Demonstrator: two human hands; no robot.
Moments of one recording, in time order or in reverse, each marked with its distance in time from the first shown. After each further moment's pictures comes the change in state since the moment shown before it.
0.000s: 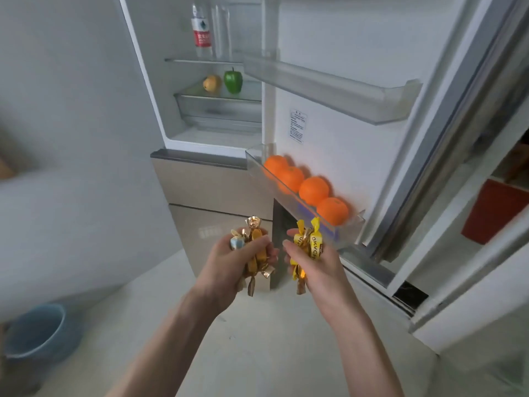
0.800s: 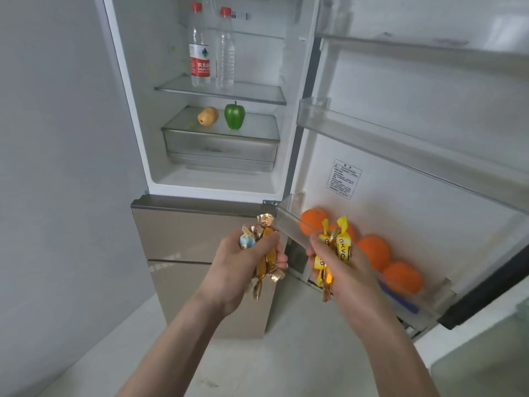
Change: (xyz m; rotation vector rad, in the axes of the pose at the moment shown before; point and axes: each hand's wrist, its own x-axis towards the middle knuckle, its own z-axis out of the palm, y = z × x) left_hand 0.174 0.125 -0.158 -0.002 -0.258 0.014; right_hand 0.140 -0.049 0.177 -0.052 0.239 -0.160
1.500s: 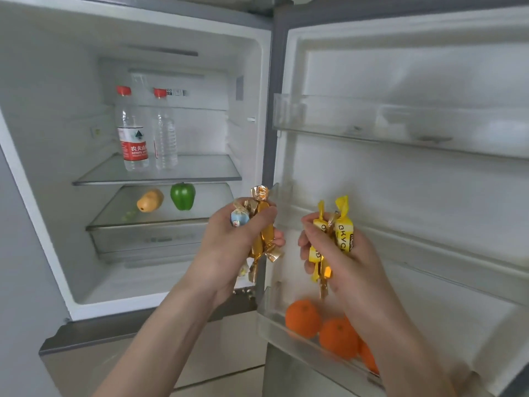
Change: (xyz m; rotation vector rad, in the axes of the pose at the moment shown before) left_hand 0.178 0.140 0.035 0.038 -0.190 0.208; right_hand 0.138 -0.110 0.037 -0.063 0.172 -0.269
